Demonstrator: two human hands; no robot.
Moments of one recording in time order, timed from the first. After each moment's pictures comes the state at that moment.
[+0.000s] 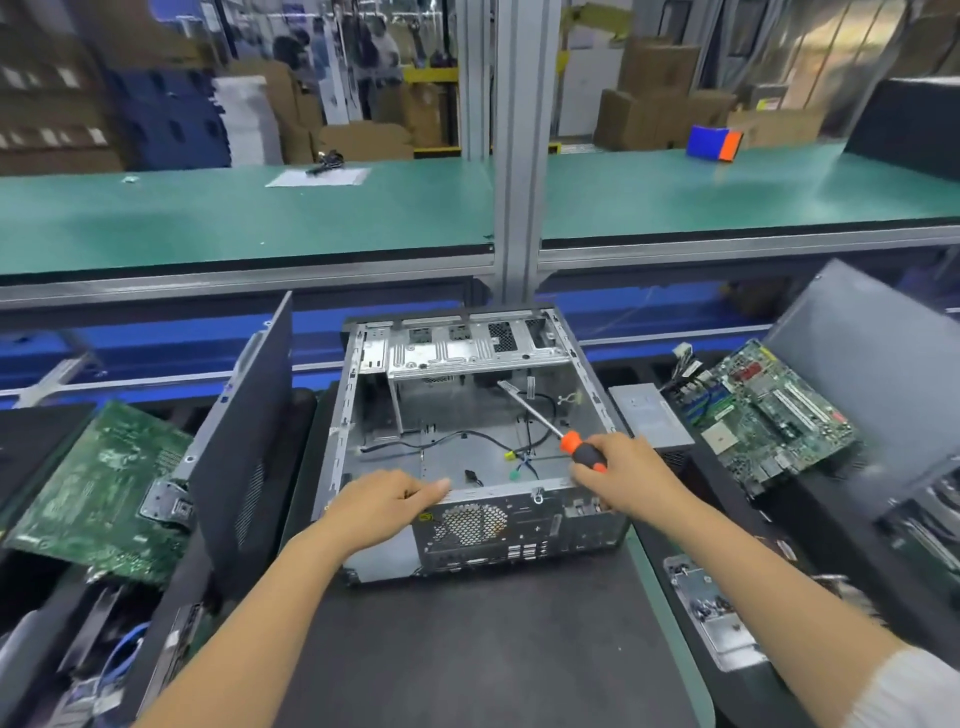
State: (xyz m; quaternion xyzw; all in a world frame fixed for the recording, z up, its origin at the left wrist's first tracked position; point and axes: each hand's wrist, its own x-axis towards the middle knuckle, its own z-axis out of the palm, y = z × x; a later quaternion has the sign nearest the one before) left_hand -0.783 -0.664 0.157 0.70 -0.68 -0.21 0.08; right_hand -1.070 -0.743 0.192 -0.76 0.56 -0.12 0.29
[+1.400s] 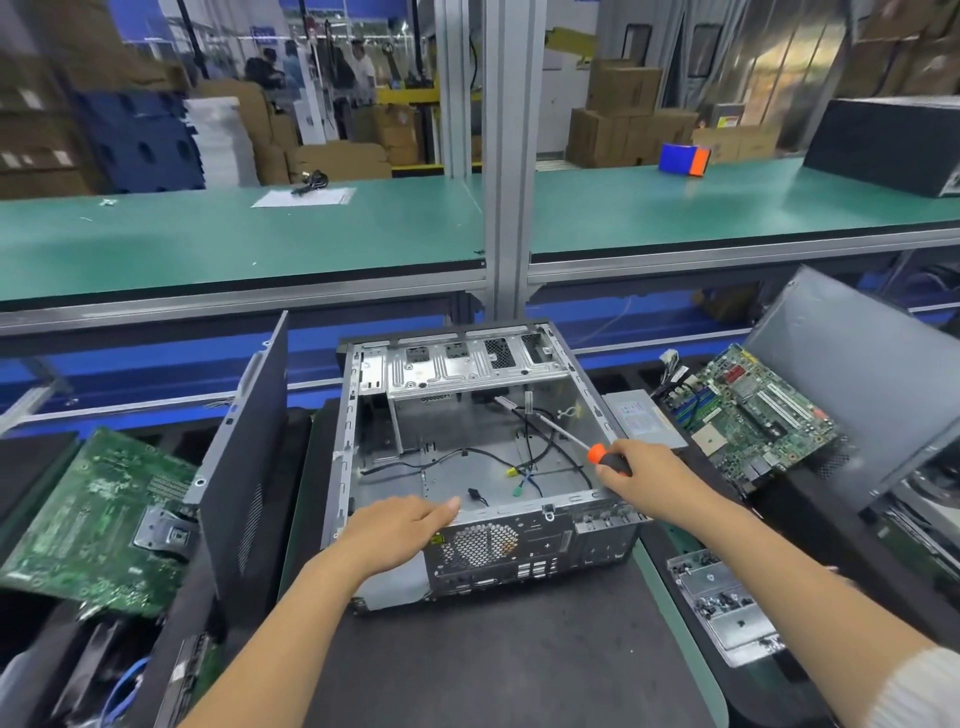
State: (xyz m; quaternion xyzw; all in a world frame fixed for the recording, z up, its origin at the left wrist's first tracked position) left_hand -0.793 -0.658 0.163 0.71 -0.67 -0.23 0.01; right_hand -1.086 -0.740 0.200 -0.76 0.60 -0.07 0.23
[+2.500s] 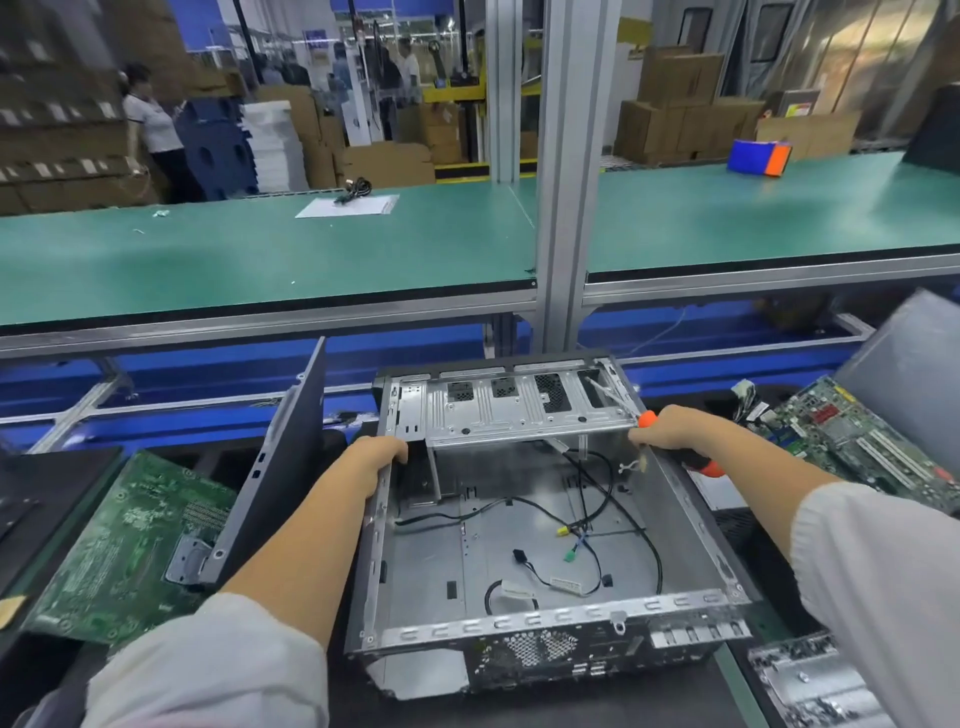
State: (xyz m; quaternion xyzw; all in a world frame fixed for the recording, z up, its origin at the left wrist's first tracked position) left_hand -0.702 -0.788 0.190 0.83 -0.24 -0.41 0.28; right_hand -1.038 -0.900 0.213 -0.67 0.68 0.07 0.27
